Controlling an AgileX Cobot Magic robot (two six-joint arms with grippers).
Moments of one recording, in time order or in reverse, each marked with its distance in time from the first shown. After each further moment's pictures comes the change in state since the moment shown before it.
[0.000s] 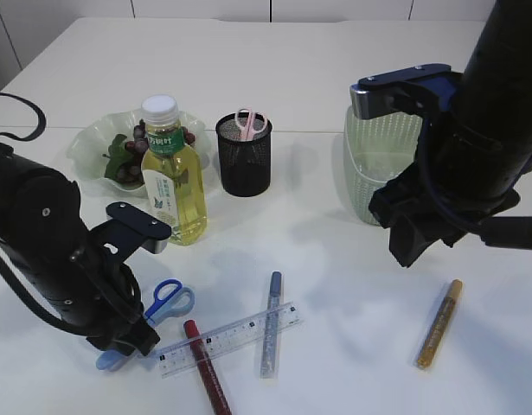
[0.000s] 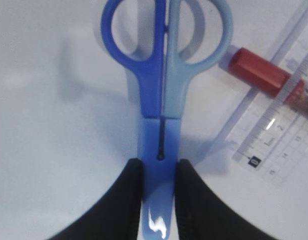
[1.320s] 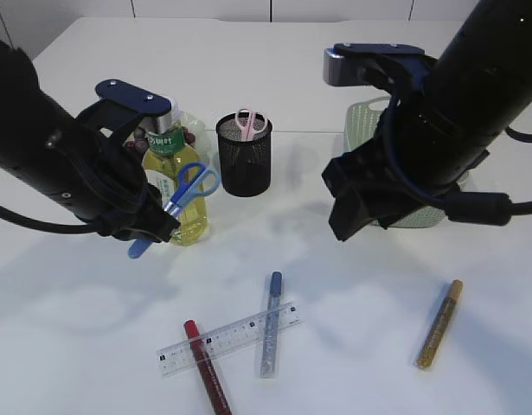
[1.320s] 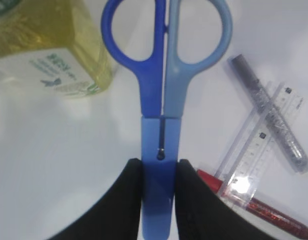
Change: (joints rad) left arm -0.011 -0.188 -0.172 0.000 0.039 -0.002; right arm 0.000 0.000 0.000 0.192 -0.162 -0.076
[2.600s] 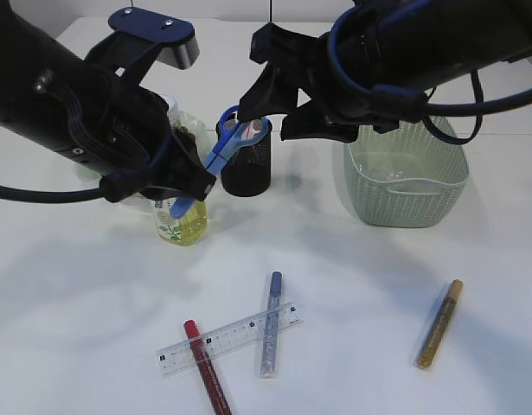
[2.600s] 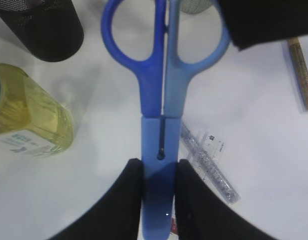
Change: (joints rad) left arm -0.112 -0.097 -0.078 -0.052 -0.003 0.000; right arm 0.000 0.017 0.007 0.512 -0.469 -0.064
